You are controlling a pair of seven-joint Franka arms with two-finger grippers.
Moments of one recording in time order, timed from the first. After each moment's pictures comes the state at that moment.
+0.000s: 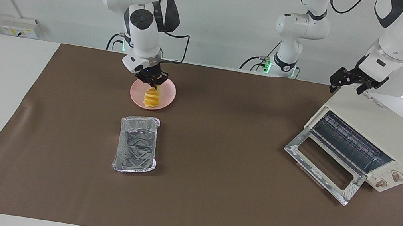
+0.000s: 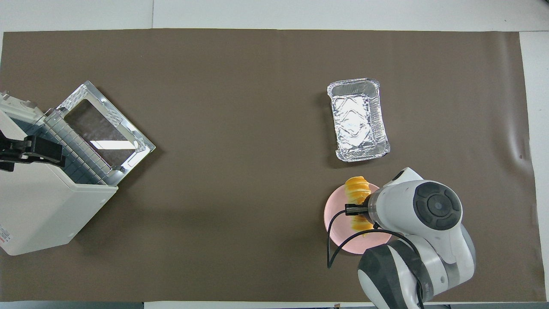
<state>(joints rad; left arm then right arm) -0.01 -0.08 -0.05 -1.68 0.01 1.45 -0.06 0.33 -0.20 0.06 -2.49 0.09 2.23 0.34</state>
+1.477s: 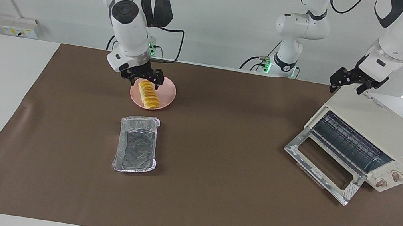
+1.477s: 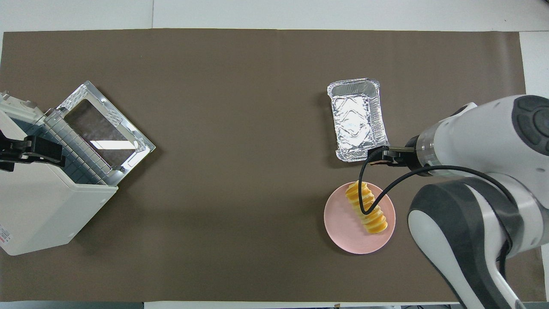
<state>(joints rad) -0.01 -0.08 -0.05 -1.68 0.01 1.45 -0.06 0.18 -0.12 0.05 -1.99 0.09 1.87 0.33</state>
